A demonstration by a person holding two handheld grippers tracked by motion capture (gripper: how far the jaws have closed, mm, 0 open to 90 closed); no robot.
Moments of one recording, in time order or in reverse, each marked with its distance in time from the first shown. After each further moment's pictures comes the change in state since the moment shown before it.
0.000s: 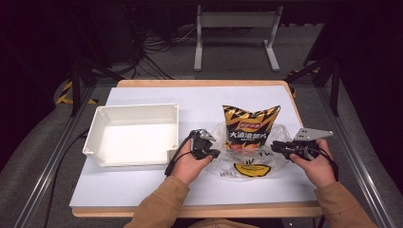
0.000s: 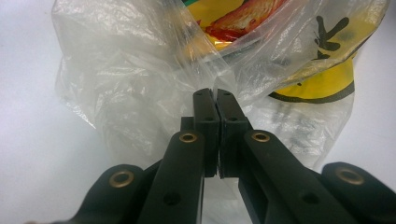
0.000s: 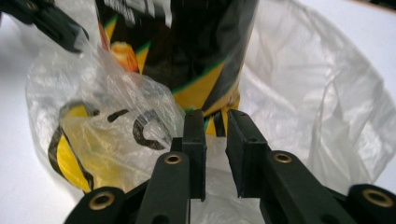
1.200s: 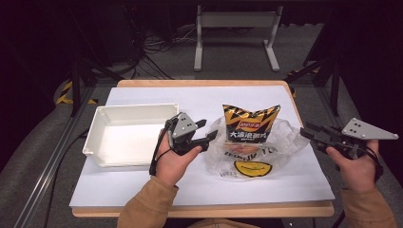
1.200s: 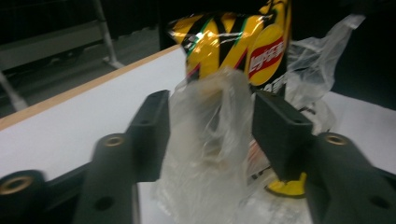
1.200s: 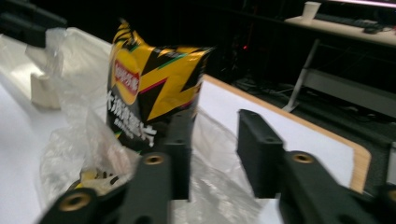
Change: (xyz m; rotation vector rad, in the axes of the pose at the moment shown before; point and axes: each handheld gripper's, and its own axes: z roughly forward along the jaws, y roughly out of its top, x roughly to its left) left arm -0.023 0.023 -0.096 -0.455 0.142 0.120; right arm 0.000 0.034 -0.098 -0.319 -0.138 -0.072
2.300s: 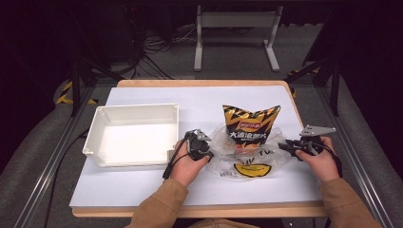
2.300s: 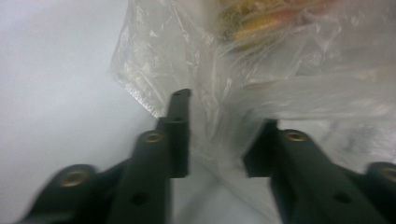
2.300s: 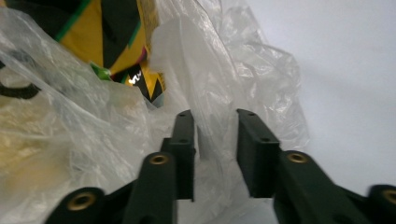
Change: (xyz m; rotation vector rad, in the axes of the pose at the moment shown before) left arm 0.010 -0.074 0.071 0.425 0.019 -0.110; right arm -0.023 -0.089 0.082 0.375 0.066 0.170
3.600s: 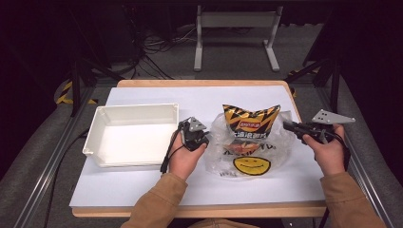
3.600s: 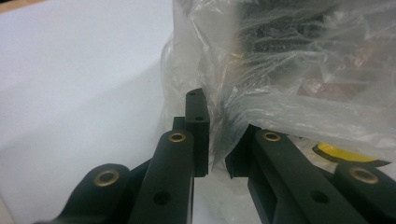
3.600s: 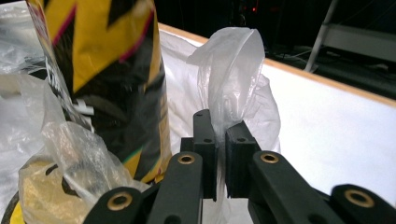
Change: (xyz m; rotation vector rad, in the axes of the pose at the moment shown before) left arm 0.009 0.020 -0.020 -0.167 0.036 -0.022; right arm 0.005 0.047 -0.031 -0.258 -0.021 -0.062
